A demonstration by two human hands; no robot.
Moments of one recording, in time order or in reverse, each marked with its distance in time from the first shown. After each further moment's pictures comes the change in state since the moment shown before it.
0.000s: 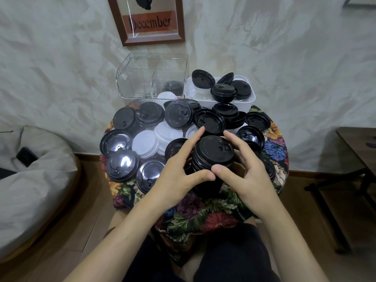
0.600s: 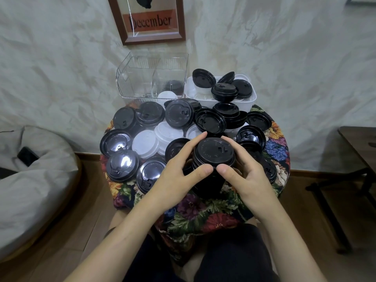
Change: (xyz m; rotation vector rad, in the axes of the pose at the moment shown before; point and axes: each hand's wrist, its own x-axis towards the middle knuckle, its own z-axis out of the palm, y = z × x) left_hand -0.003 0.001 -0.001 -0.031 -0.011 -0.001; right_hand 0.000 0.005 0.003 0.113 -0.035 0.028
